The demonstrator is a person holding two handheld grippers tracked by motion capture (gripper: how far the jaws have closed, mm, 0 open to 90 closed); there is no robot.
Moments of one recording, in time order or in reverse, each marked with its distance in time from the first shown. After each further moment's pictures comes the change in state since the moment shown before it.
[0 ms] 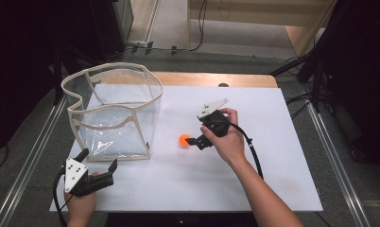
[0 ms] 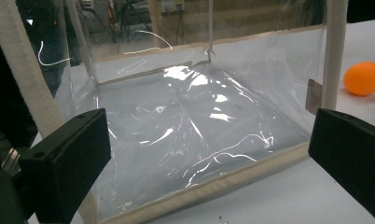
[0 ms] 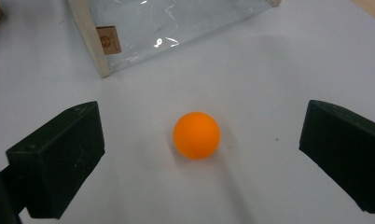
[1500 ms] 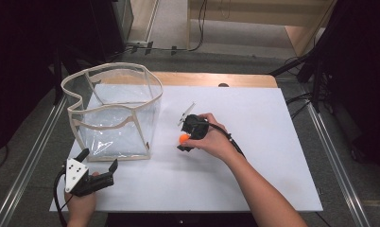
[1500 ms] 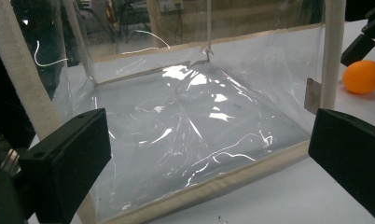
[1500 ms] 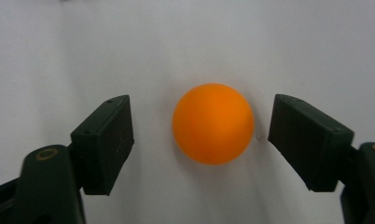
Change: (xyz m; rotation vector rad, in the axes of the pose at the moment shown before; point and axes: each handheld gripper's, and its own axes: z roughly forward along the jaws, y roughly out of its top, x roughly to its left) left arm 0.000 0.000 0.000 0.004 -0.005 0.009; right arm 0.000 0.012 0.070 0.350 0.040 -0.059
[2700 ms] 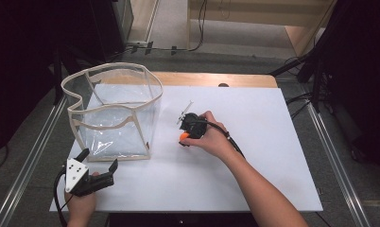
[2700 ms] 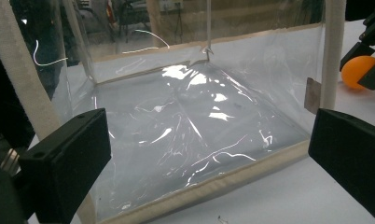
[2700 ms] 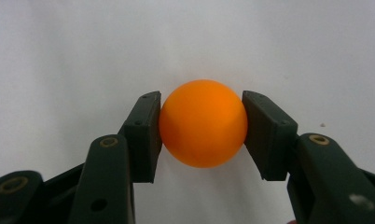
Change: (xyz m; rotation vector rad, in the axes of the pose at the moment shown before) left arm 0.000 0.000 0.000 0.000 -0.001 0.000; right arm -0.005 0.006 0.001 0.059 -0.038 0.022
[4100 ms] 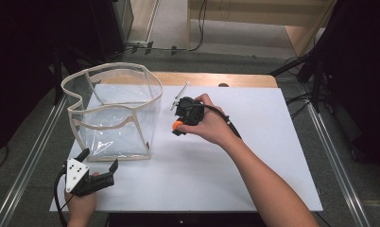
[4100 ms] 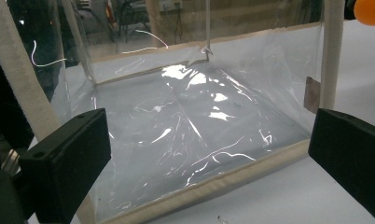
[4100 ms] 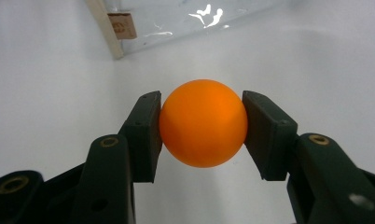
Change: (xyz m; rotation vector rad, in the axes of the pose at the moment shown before) left arm -0.001 0.000 0.000 -0.001 -0.001 0.002; right arm 0.005 0.038 -0.063 -0.060 0.069 -0.105
